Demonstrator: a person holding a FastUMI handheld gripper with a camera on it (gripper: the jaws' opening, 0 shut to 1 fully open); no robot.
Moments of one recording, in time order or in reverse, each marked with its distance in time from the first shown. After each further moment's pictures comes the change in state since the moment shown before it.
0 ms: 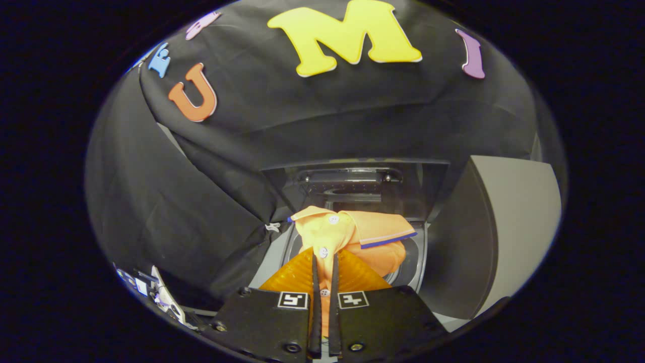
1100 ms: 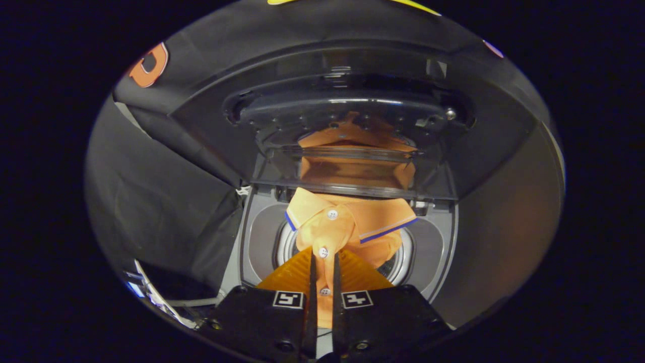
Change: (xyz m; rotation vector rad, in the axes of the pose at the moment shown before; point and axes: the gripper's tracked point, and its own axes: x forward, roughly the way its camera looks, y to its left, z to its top) arm 0.157 0.001 -0.028 0.026 0.274 -0.108
